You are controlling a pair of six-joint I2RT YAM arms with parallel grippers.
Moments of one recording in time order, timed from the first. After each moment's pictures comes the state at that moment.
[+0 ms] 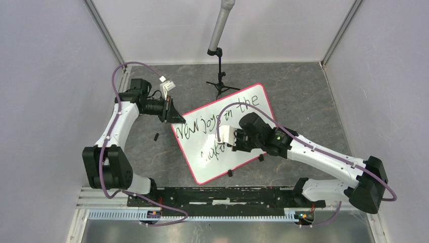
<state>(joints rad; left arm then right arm) 0.00 1.44 1.19 -0.95 1.03 0.41 0.95 1.20 0.95 -0.54 -0.12 -0.57</state>
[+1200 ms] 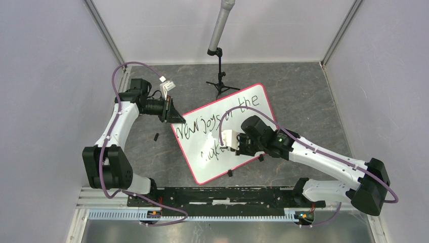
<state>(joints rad) 0.00 1.44 1.19 -0.95 1.03 0.41 0.94 1.17 0.91 -0.59 -0.16 -0.58</state>
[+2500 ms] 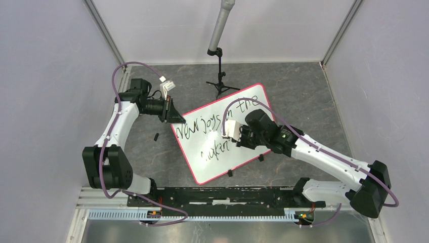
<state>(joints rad) 0.00 1.44 1.19 -0.95 1.03 0.41 0.87 1.16 0.95 -0.56 -0.13 -0.55</state>
